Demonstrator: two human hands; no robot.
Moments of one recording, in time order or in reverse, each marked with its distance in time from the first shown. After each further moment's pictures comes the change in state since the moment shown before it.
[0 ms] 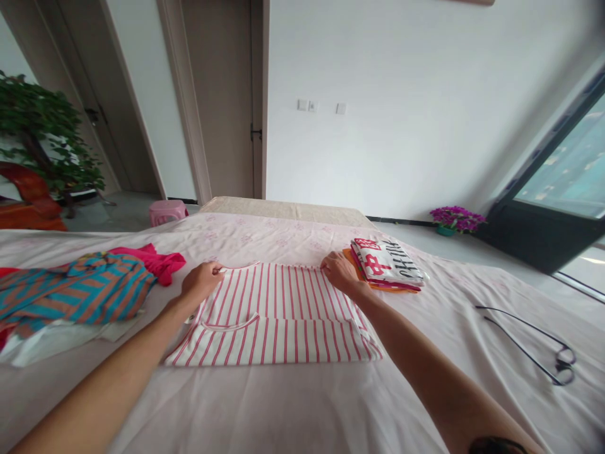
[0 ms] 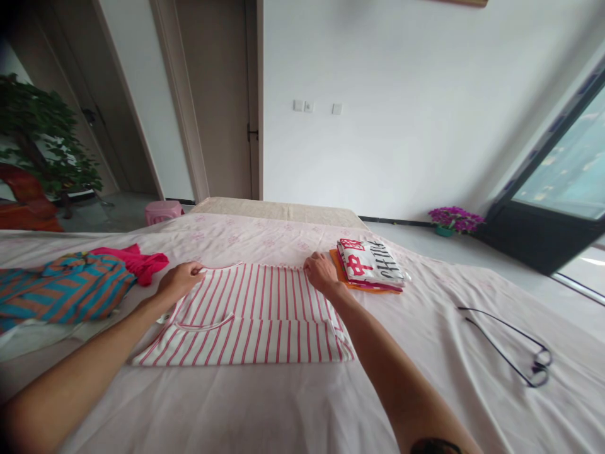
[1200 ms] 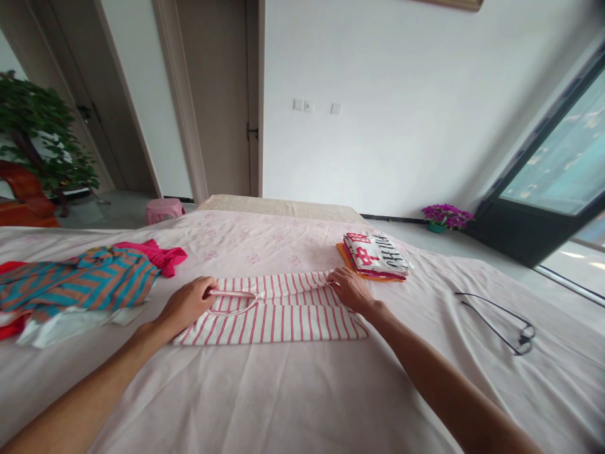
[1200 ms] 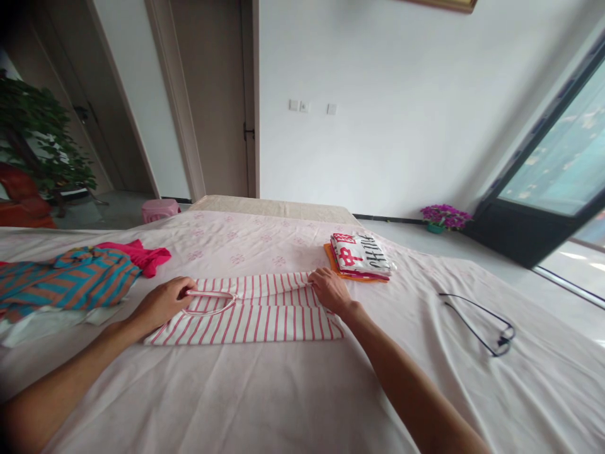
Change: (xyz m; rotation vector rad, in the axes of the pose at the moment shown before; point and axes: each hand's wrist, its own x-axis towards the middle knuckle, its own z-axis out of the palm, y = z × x) left_hand -0.083 -0.022 -0.013 -0.096 -0.043 0.333; right_hand -0.090 0.008 -0.012 0.045 0.113 -0.250
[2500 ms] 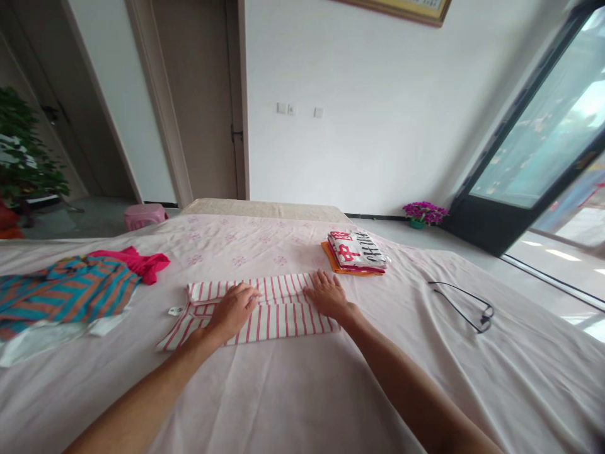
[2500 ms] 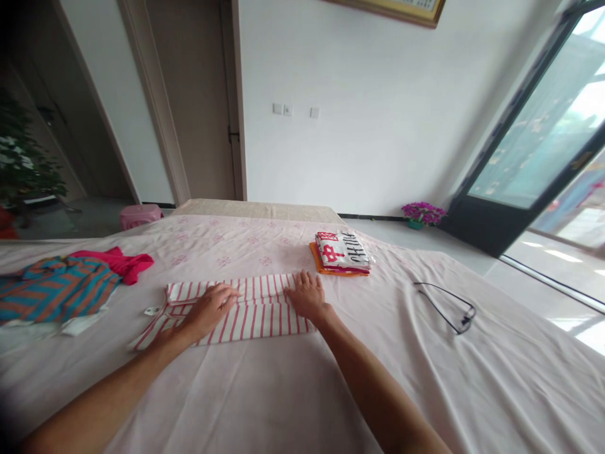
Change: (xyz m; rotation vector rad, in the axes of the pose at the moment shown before) left_hand 0.005 0.108 0.064 -0.114 0.039 0.307; right_hand -0.012 -0.049 0.019 -0.177 -0.279 0.431
